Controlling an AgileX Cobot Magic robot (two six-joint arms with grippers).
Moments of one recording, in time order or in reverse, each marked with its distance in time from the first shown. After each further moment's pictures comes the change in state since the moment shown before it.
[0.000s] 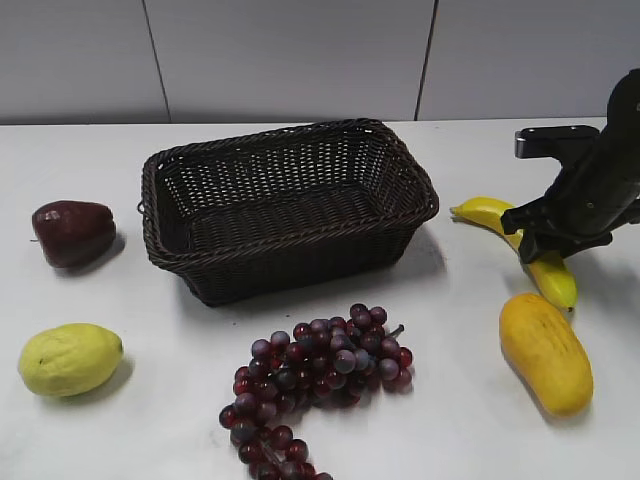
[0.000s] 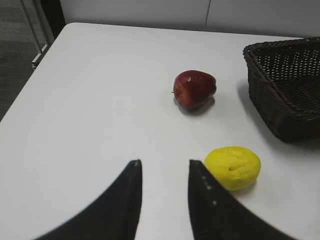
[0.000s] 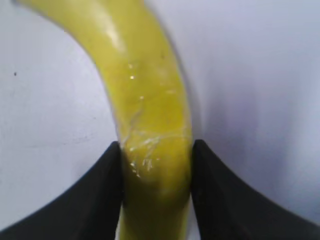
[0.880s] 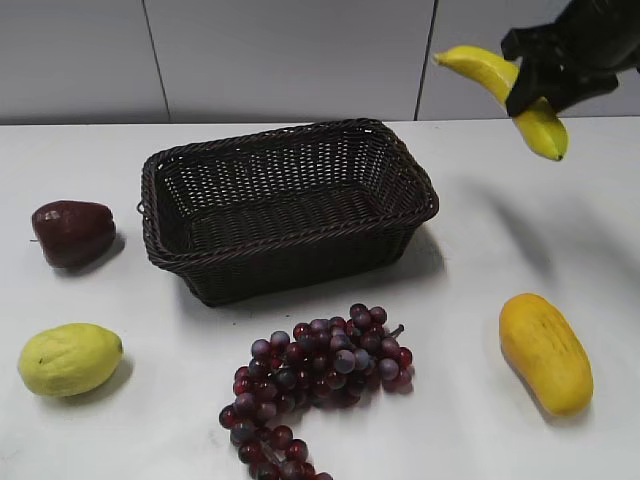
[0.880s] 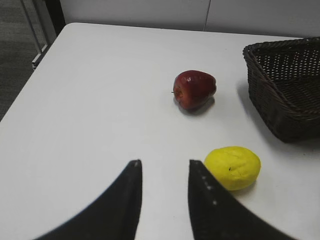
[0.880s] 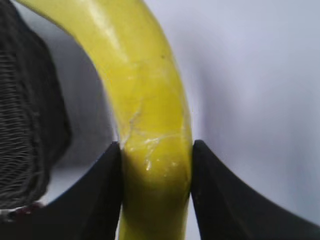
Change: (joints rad) left arm 0.000 0.000 0.000 0.000 0.000 0.000; right arm 0.029 -0.093 -0.492 0.177 0.463 -0.036
